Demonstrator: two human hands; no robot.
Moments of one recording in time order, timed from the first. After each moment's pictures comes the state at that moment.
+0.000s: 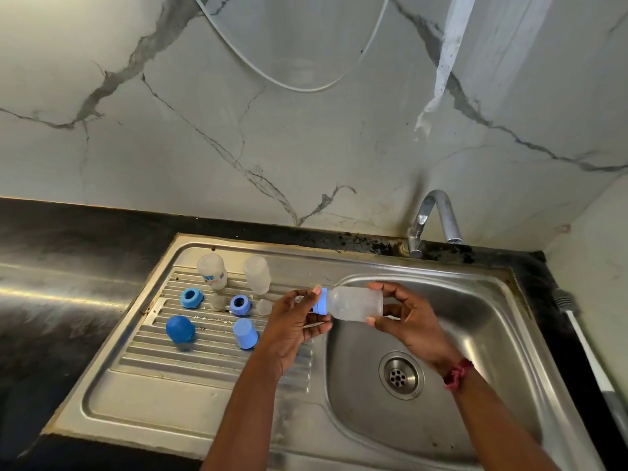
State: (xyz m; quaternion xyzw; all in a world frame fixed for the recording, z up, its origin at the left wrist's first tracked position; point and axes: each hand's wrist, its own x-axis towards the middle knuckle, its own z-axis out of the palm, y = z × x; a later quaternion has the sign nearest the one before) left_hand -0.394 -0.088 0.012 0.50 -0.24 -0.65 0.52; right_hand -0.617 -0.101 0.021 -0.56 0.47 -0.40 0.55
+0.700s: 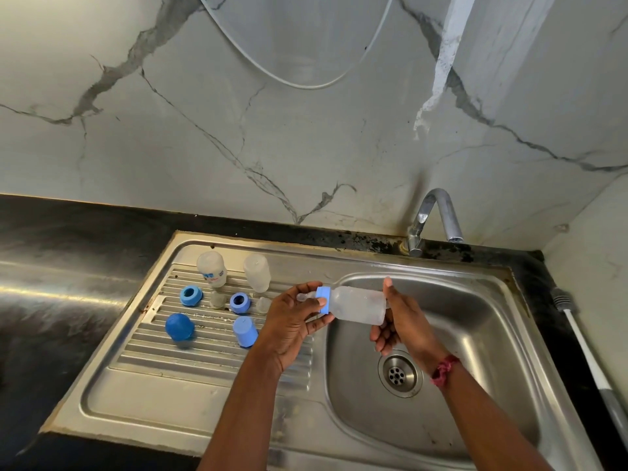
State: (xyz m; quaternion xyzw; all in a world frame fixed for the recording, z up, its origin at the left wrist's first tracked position) left_hand -0.391 -0.090 0.011 0.45 -0.25 -0.67 0.53; right_hand -0.599 -0.103 0.019 -0.47 0.56 -0.34 0.60
